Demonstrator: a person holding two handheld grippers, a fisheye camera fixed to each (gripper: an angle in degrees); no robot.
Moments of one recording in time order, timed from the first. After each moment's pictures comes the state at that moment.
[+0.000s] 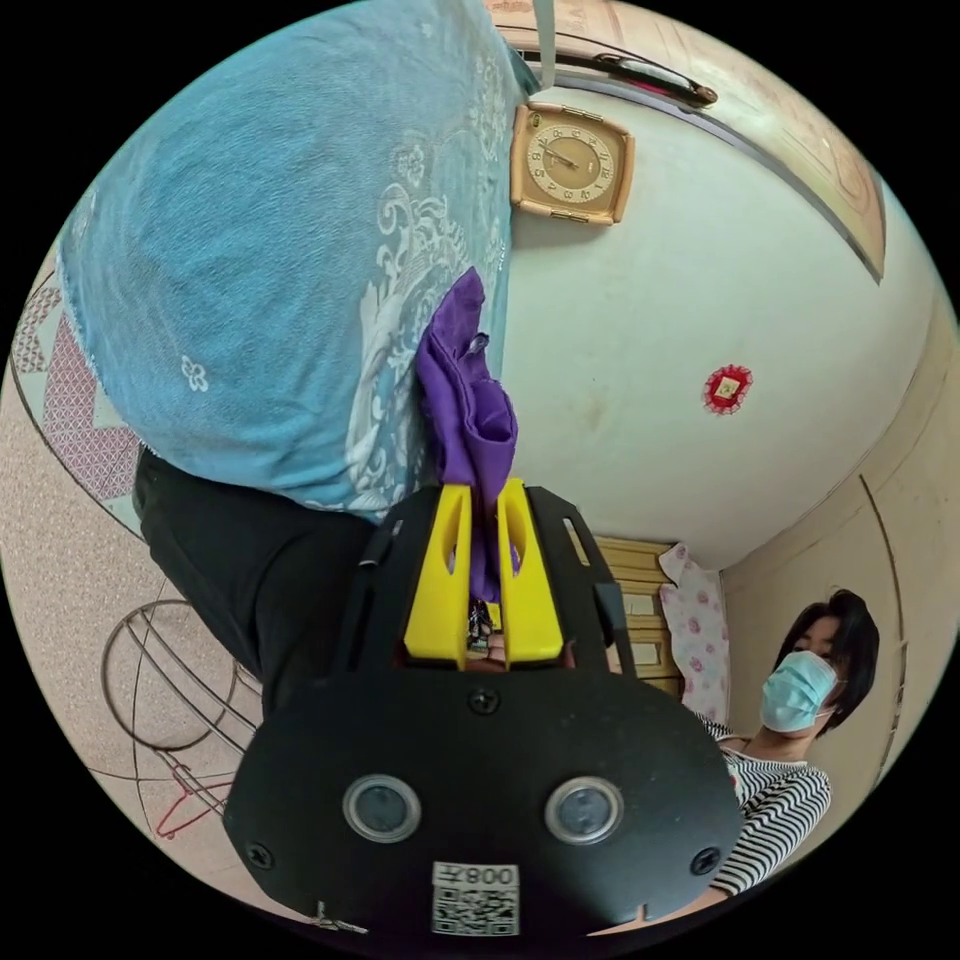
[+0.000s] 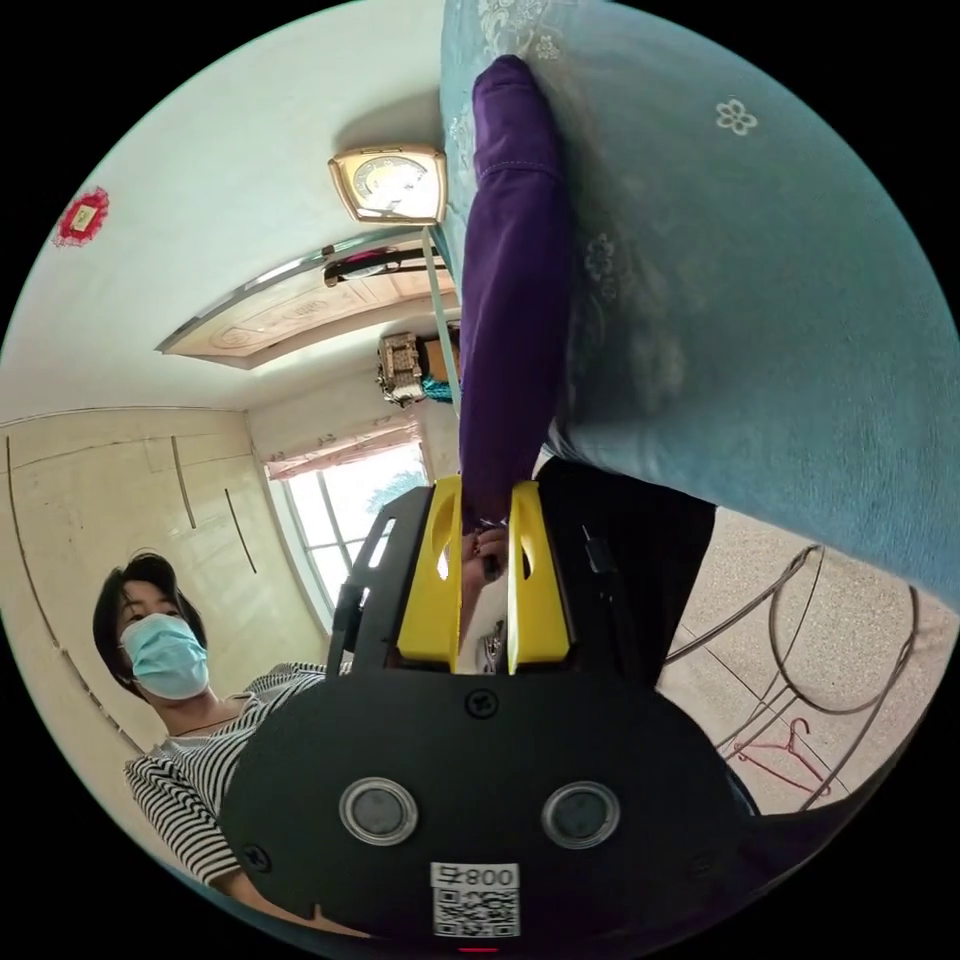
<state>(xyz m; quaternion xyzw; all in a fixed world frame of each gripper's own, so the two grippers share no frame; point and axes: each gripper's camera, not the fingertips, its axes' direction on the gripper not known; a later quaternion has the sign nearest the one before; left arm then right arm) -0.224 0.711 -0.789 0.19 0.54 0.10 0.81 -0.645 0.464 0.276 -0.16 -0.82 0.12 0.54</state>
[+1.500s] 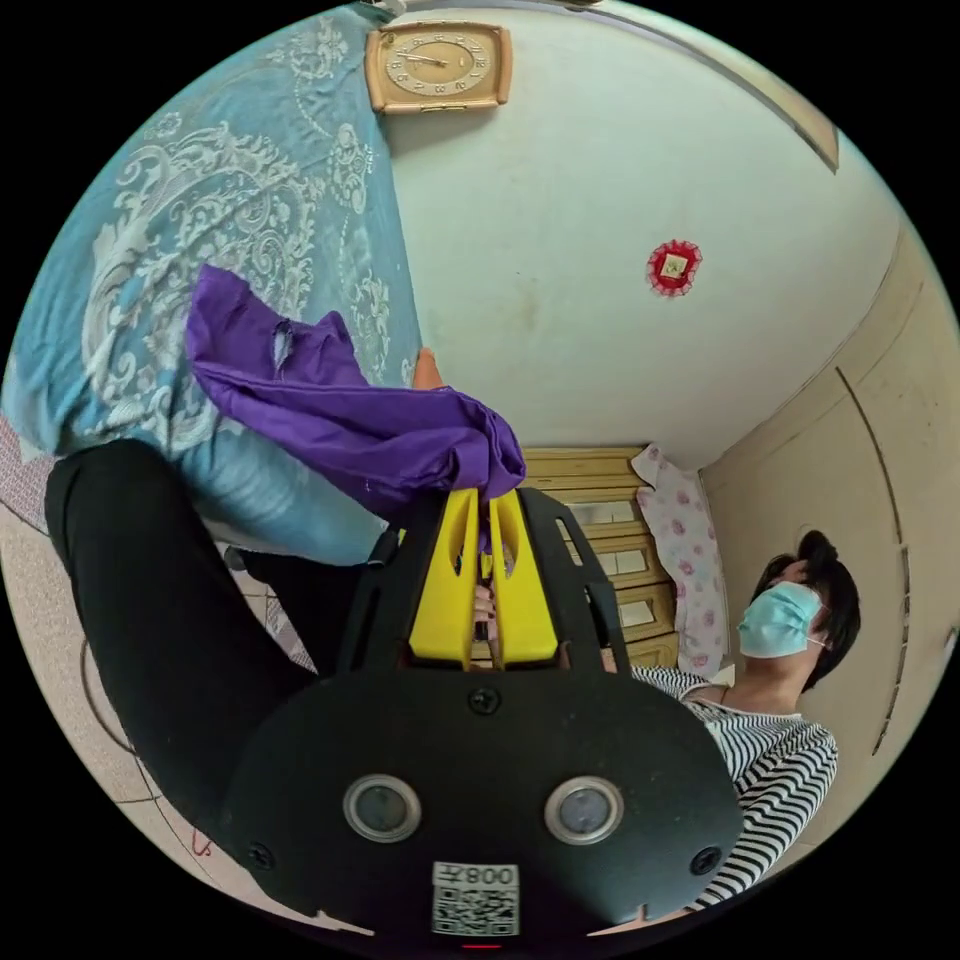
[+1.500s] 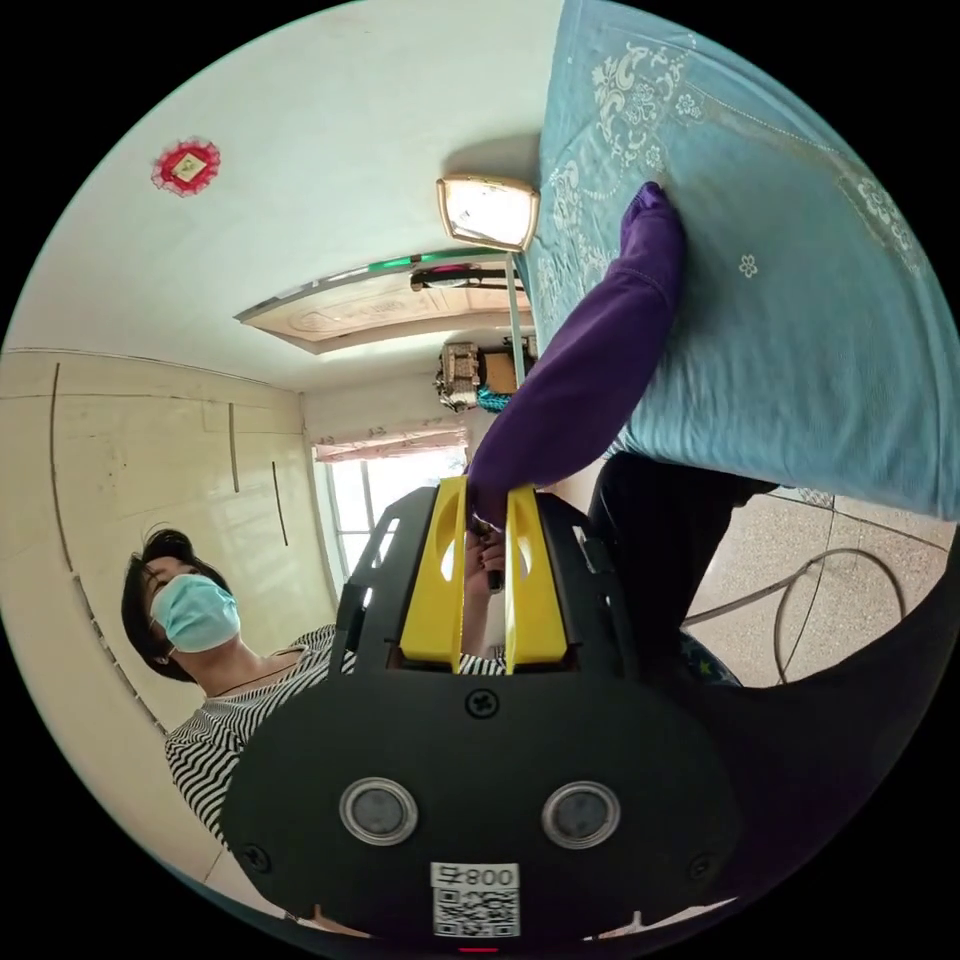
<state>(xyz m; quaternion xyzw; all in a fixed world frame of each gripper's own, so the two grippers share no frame) 0.108 0.672 -0.463 0.15 0.54 0.26 0.78 -0.404 0.596 -0.078 -0.08 -0.85 0.11 0.50</state>
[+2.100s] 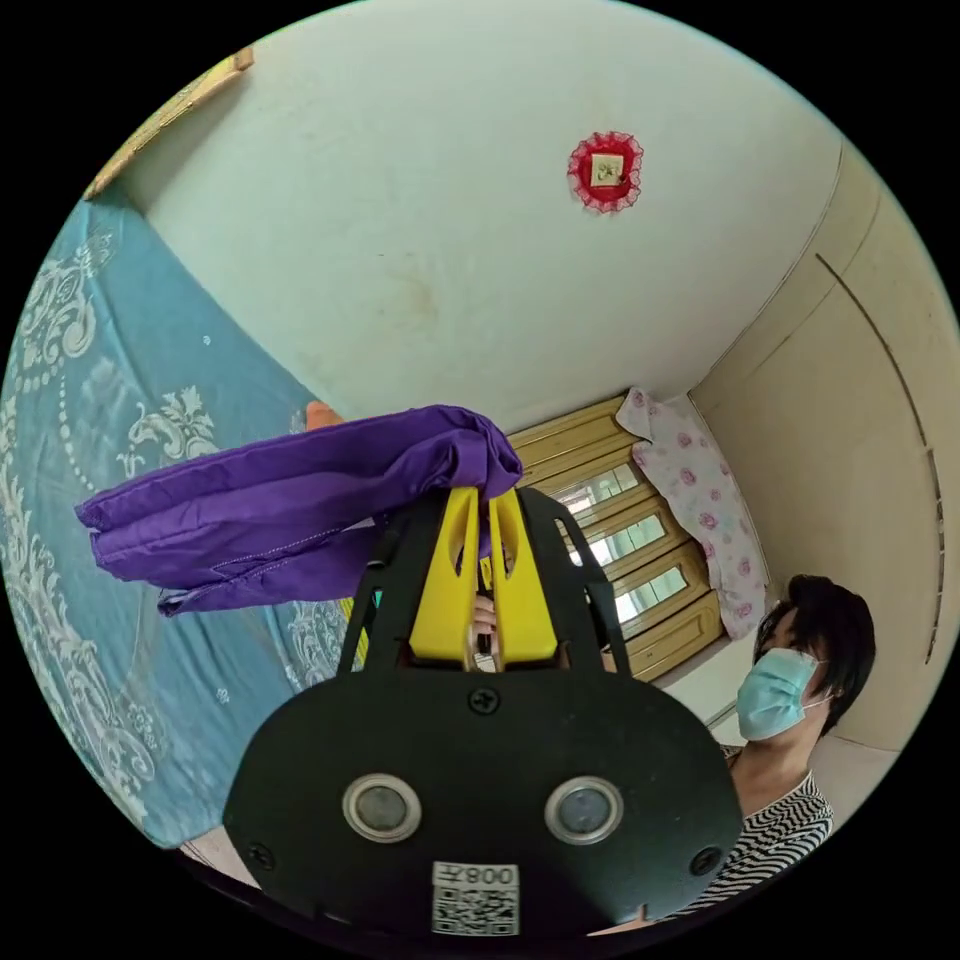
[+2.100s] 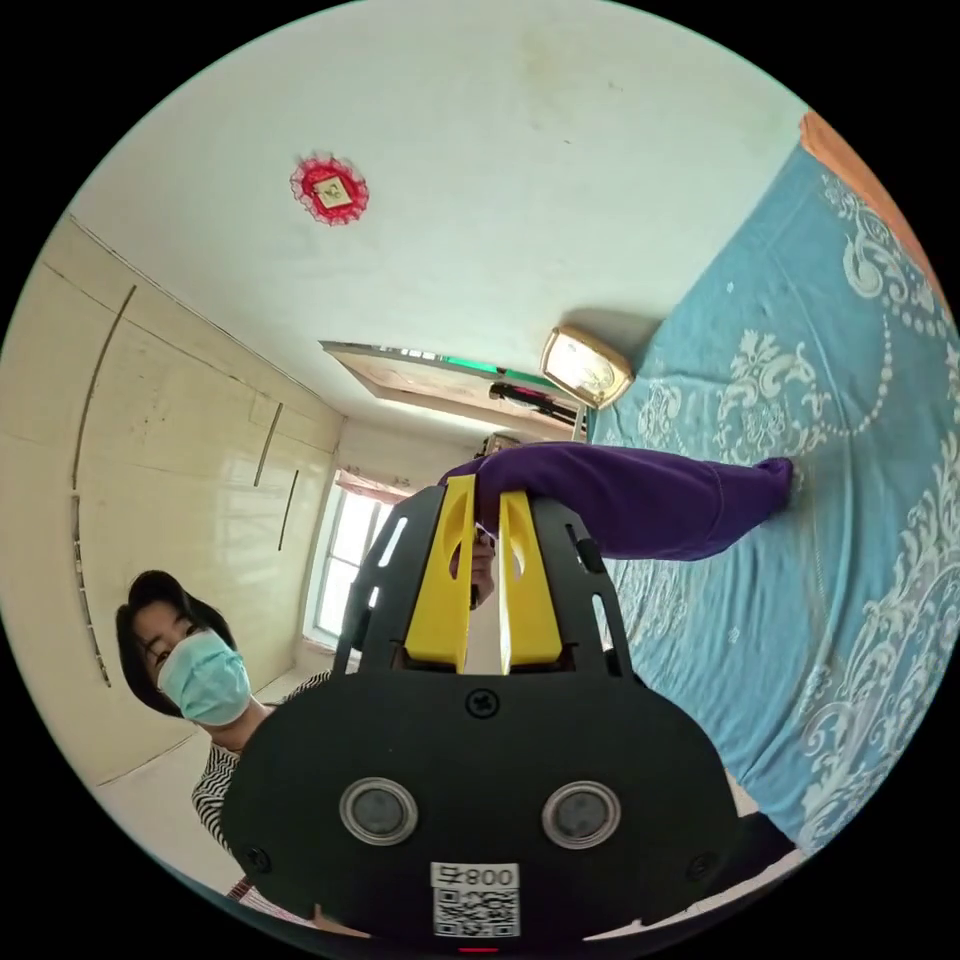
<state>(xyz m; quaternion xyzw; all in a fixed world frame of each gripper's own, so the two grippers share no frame) 0.492 0.523 -0.341 0.19 0.50 0.42 0.74 -0.132 0.497 -0.249 0.11 -0.83 0.12 0.53</state>
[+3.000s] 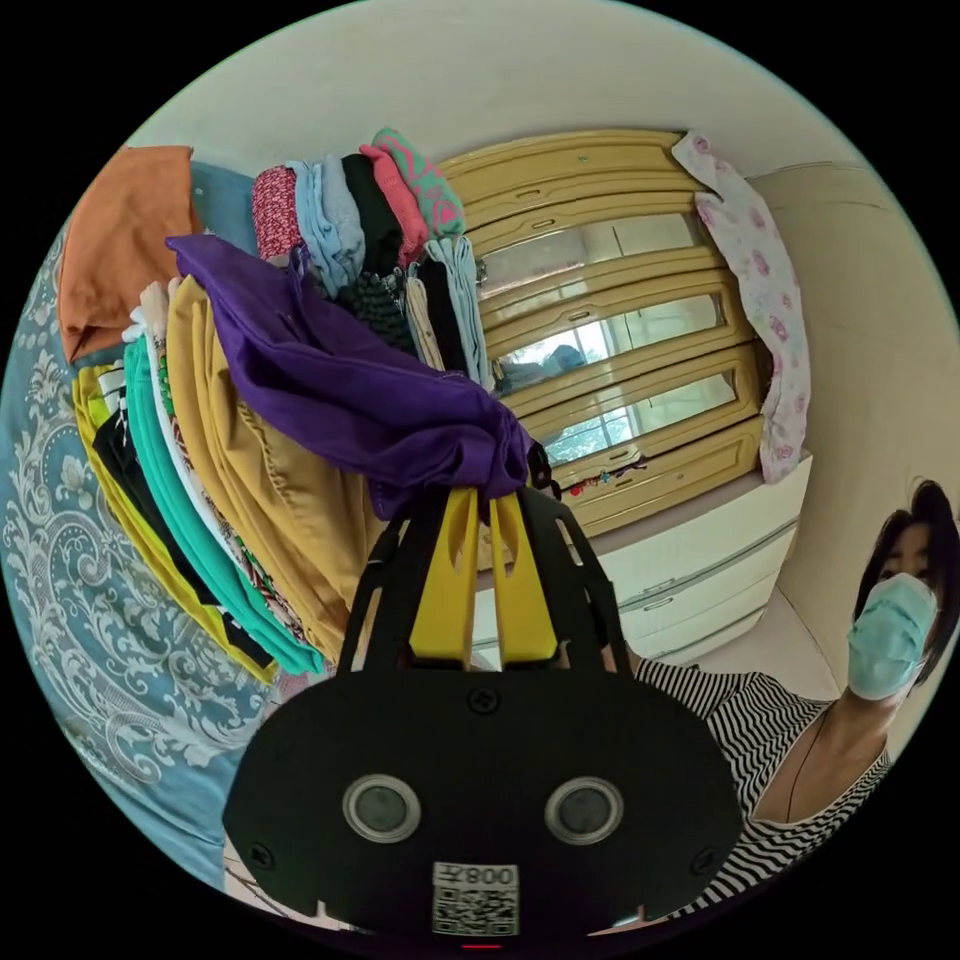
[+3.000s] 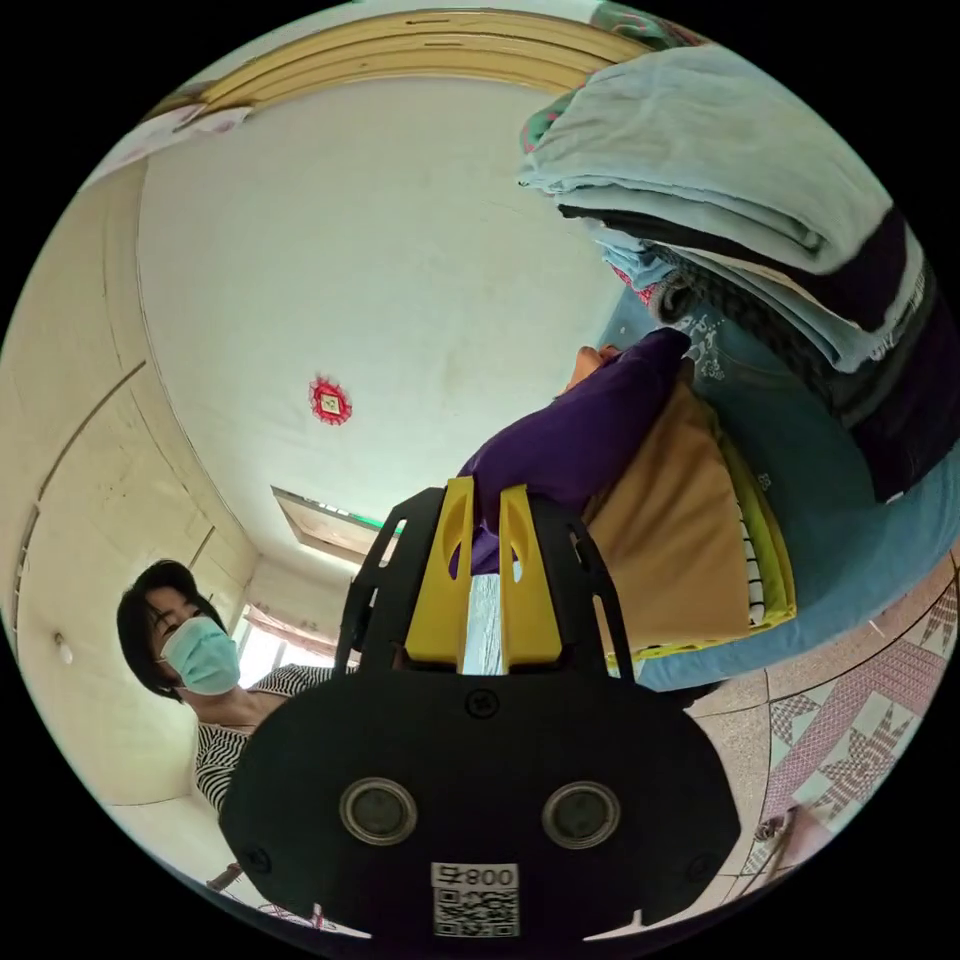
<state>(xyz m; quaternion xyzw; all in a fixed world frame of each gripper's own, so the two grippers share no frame) 0.831 0.510 0.331 -0.07 0.34 0.60 0.72 0.319 0.854 -0.309 0.22 -0.68 0.35 0.61</state>
